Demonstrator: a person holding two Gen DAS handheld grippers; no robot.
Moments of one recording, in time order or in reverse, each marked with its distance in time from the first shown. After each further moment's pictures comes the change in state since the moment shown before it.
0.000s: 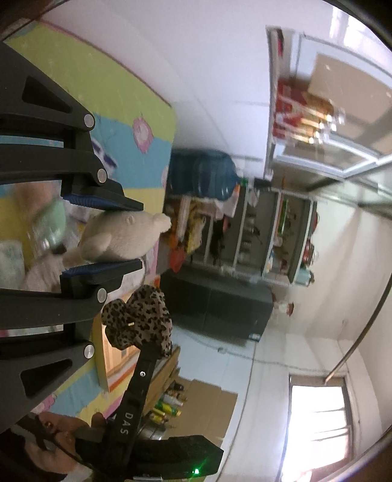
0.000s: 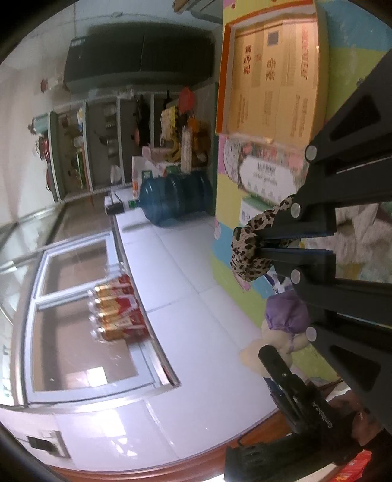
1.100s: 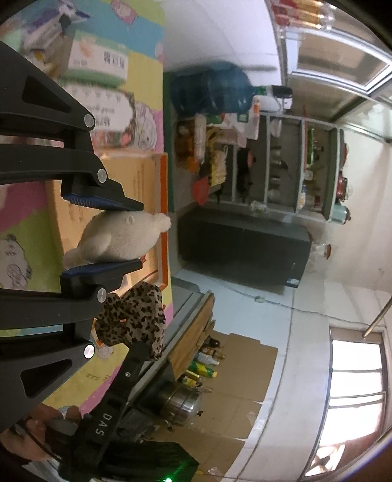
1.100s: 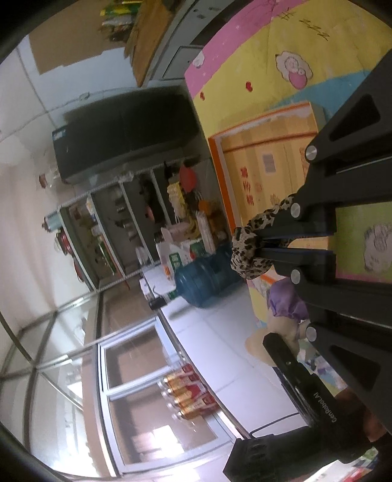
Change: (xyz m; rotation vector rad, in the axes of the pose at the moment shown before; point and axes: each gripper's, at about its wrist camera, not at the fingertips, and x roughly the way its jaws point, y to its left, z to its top) left arm 0.167 -0.198 0.008 0.091 0.171 -0.212; right arm -0.087 -0.216 -0.021 0.282 -0.144 -0.204
